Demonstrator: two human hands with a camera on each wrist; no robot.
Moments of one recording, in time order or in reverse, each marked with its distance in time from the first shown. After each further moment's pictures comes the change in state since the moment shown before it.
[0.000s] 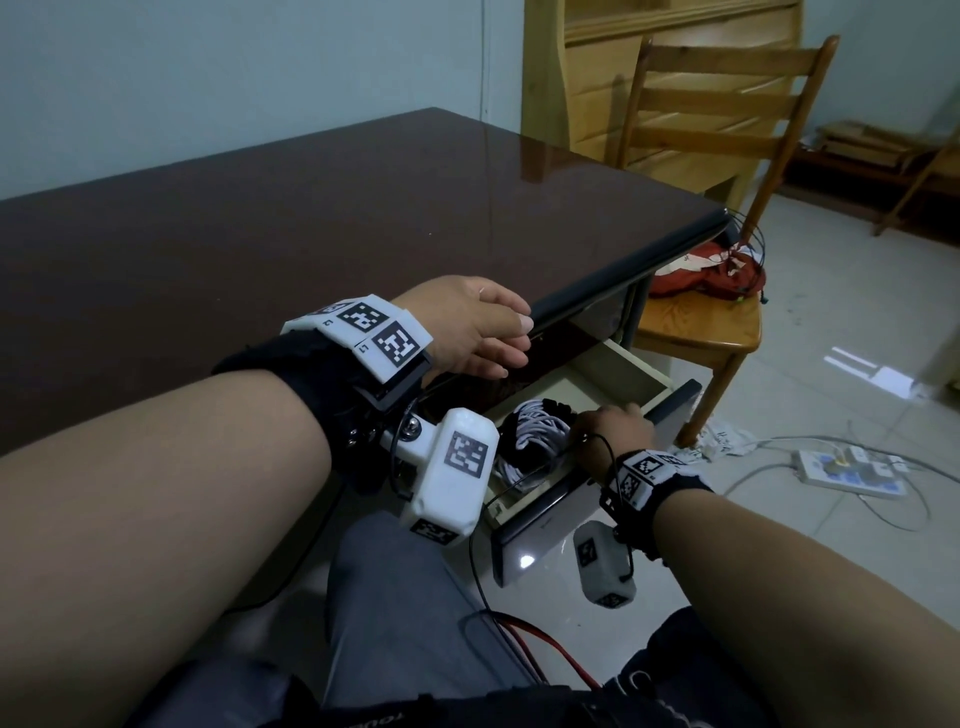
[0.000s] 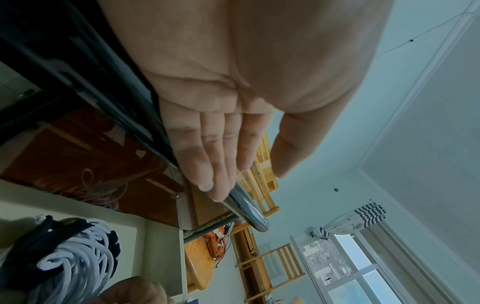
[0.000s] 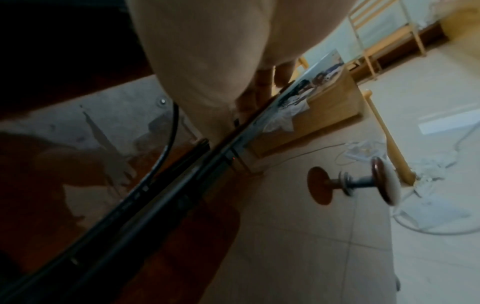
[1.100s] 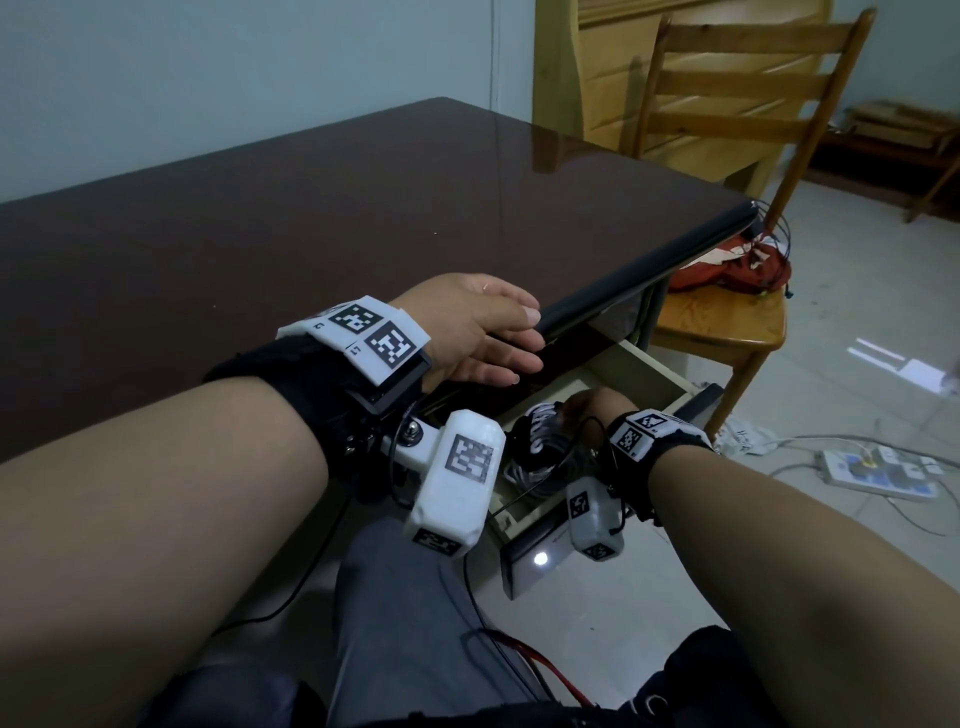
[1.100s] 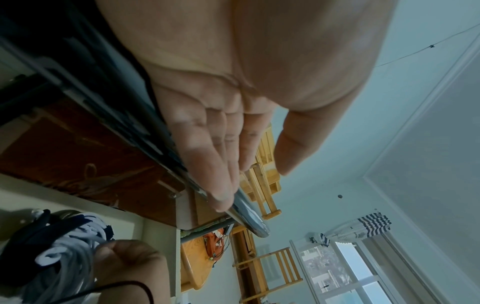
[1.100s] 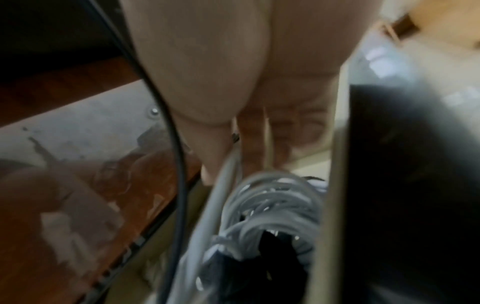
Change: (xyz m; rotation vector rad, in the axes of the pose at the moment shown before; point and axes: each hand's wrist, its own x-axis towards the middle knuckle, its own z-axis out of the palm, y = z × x) left_hand 0.011 0.003 -0.004 -0.127 0.012 -0.056; right_hand 0.065 -0.027 -0.022 0.185 -0.459 0.113
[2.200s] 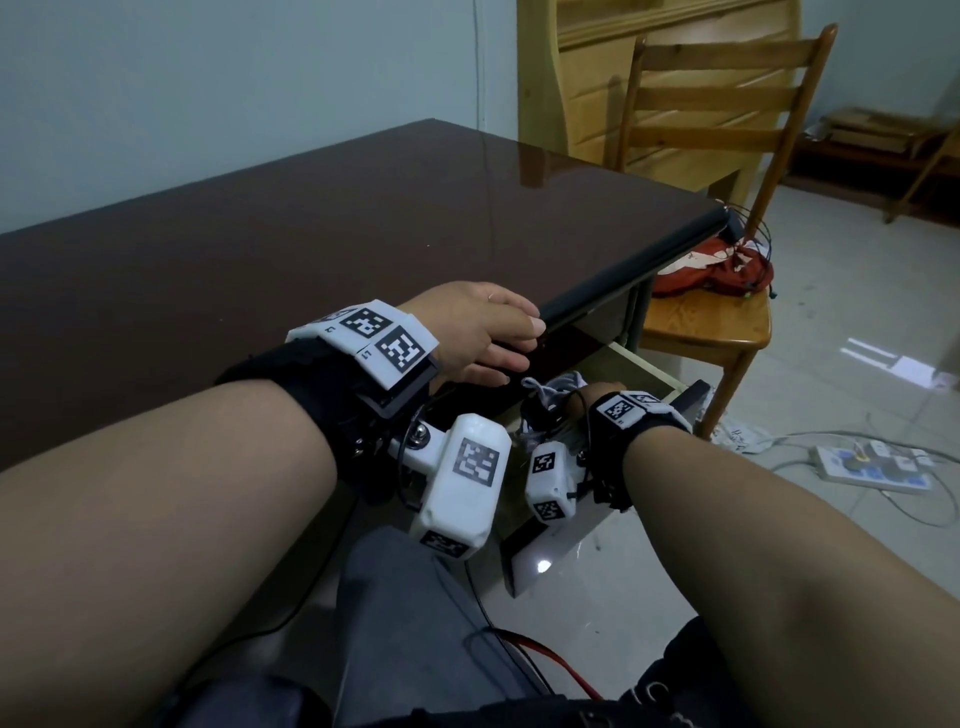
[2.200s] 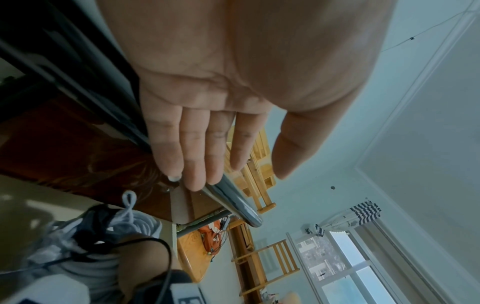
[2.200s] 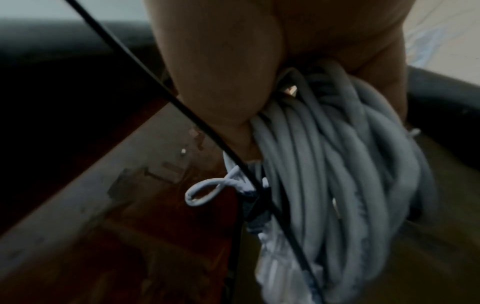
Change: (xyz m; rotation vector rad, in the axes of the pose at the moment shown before) left_hand -0.011 0.006 0.011 0.183 -0.026 -0.002; right_hand -0.026 -0.004 0.001 0.580 0.219 0.172
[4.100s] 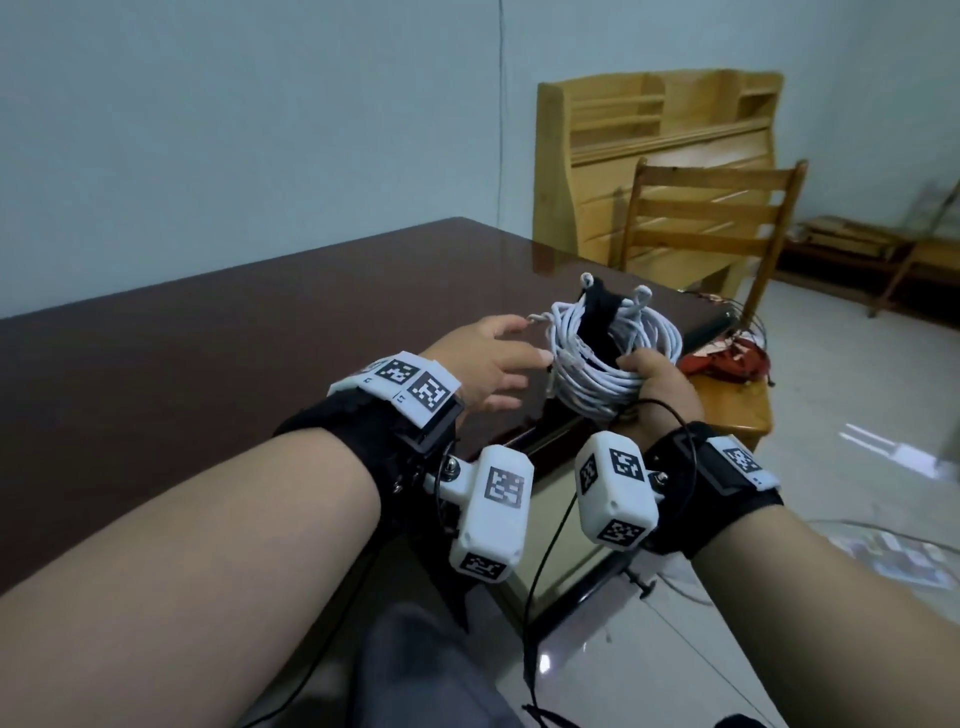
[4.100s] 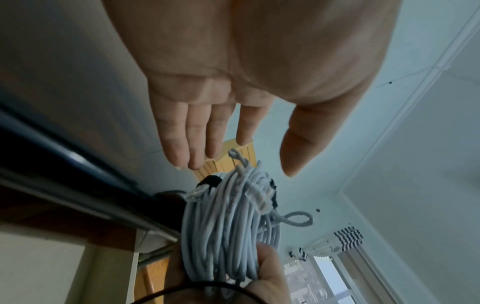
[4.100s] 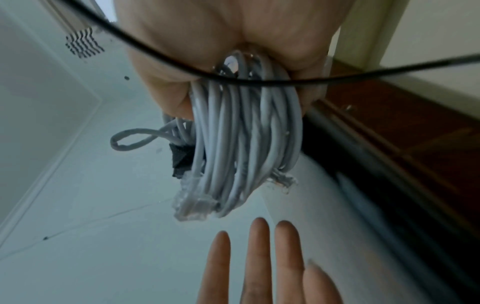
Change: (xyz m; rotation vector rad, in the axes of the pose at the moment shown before) left_hand -0.012 0.029 -0.033 -0.171 0.102 0.090; right_hand -0.097 -0.082 -0.066 1.198 -0.002 -0.107
